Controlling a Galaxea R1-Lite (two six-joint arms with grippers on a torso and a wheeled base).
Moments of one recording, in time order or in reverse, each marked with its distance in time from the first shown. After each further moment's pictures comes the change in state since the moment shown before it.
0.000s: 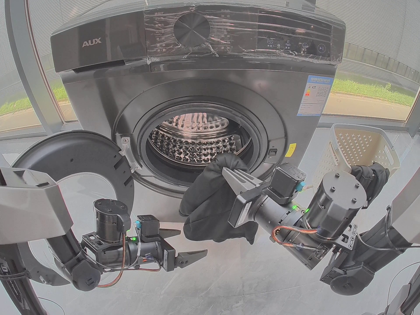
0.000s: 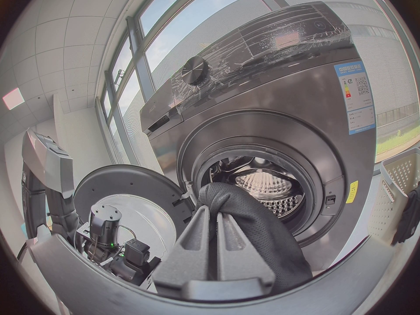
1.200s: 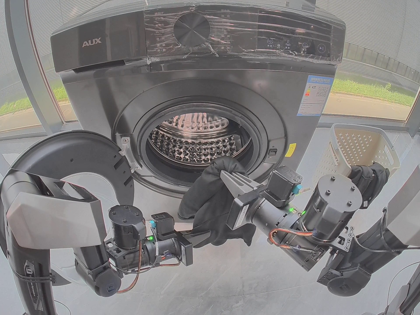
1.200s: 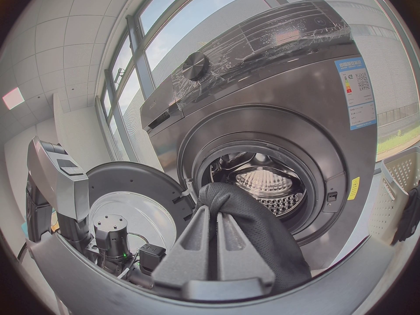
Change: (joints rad) left arm -0.062 0.185 -0.053 -0.325 0.049 -0.089; right arm 0.002 0.019 0.000 -0.009 -0.003 0.001
